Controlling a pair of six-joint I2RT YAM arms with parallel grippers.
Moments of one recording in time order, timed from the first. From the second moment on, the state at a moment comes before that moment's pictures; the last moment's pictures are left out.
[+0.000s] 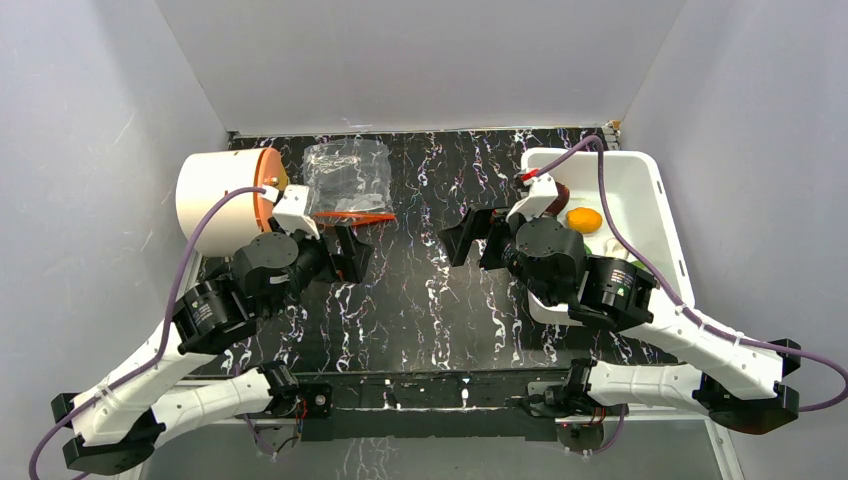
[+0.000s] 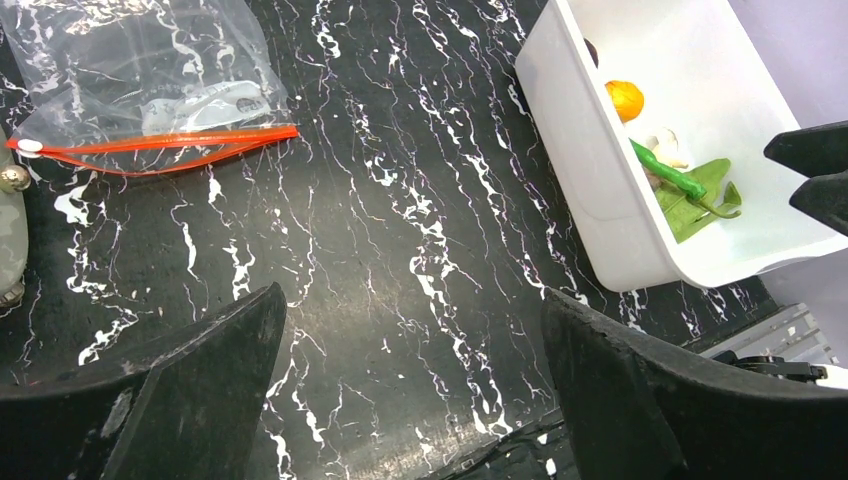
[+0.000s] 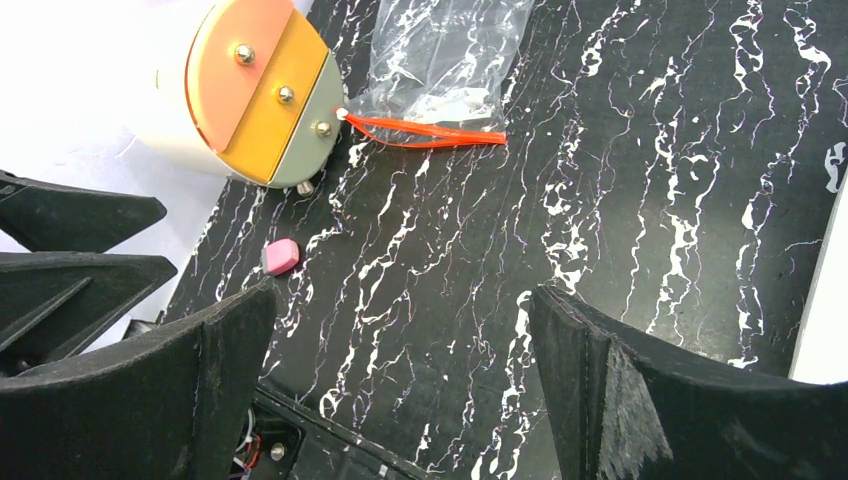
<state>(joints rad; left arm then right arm) -0.97 0.78 1.15 -0.76 -0.48 -0.49 1.12 0.97 1.26 -0.60 0.58 0.63</state>
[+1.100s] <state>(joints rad) -0.96 1.27 1.08 -0.53 -0.70 0.27 1.12 0.89 1.21 -0.56 0.54 0.63</state>
